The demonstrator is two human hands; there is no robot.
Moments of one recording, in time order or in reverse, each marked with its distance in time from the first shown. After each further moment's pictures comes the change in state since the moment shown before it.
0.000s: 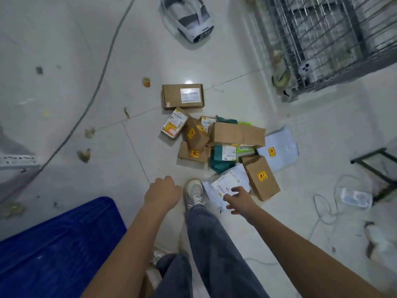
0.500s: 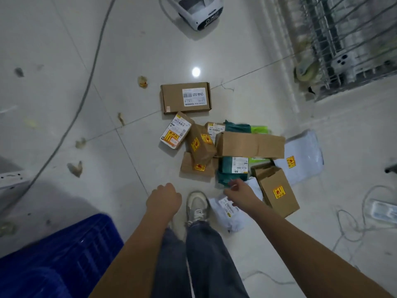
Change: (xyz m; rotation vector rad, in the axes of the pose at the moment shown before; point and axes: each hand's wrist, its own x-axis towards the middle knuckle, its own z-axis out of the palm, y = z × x) left_hand 0.136 0.012 0.007 0.040 -0.049 -0.128; right_hand 0.120 -0.074 -0.005 -0.243 -0.036 -0.103
